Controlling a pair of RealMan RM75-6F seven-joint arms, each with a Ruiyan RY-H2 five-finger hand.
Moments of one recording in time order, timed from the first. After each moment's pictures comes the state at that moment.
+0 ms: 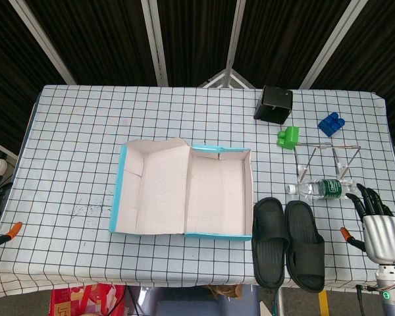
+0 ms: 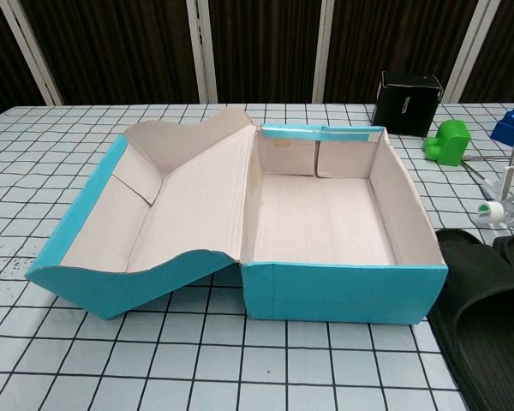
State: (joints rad) left arm -0.06 -1.11 -0.06 -1.63 1.51 1.57 0.10; right arm 0.08 -1.17 0.09 -1.58 -1.49 1.52 -0.14
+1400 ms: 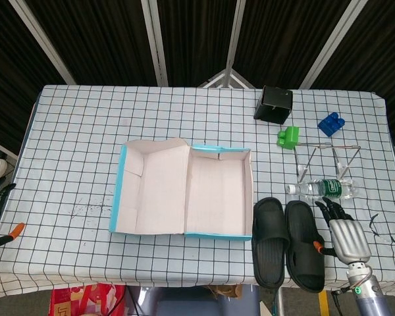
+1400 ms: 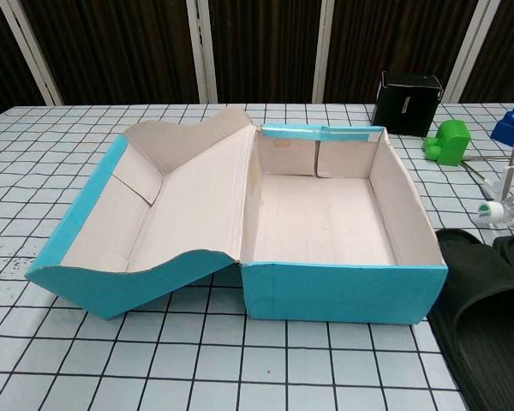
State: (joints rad) left arm -0.06 -1.10 -0.06 -1.64 1.50 1.54 0.08; right arm 0.16 -1.15 0.06 -1.81 -1.29 1.25 -0.33
